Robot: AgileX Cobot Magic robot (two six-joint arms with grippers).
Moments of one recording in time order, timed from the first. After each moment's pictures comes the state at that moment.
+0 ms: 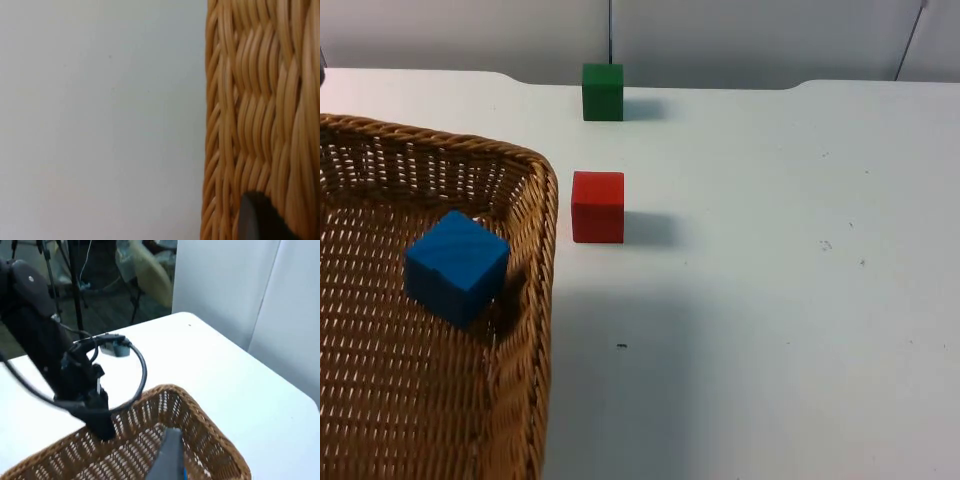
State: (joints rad) right arm 0.92 1.15 -0.95 0.10 0.18 -0.24; left arm 0.28 1.49 -0.67 -0.82 0.83 0.81
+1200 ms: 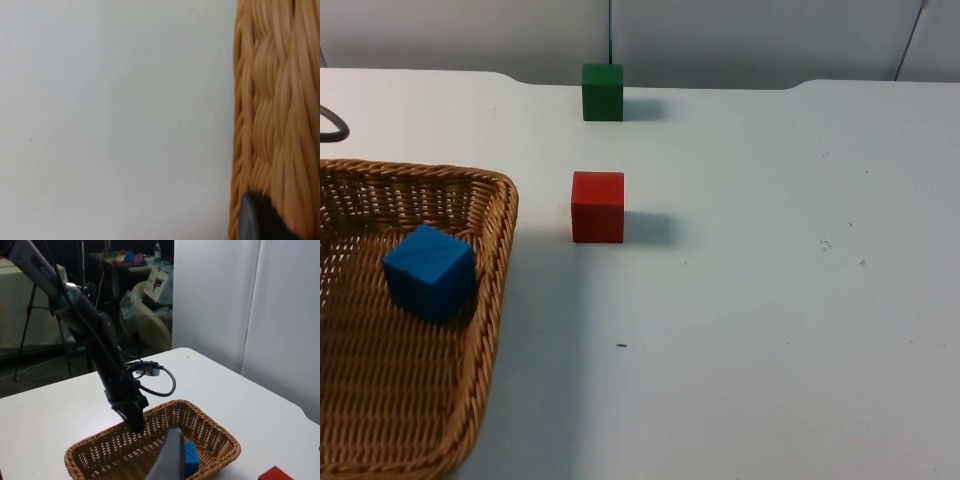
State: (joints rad) right arm 0.92 0.60 -0.58 0.11 0.20 -0.19; left arm 0.28 1.85 -0.88 -0.70 0.67 0.79
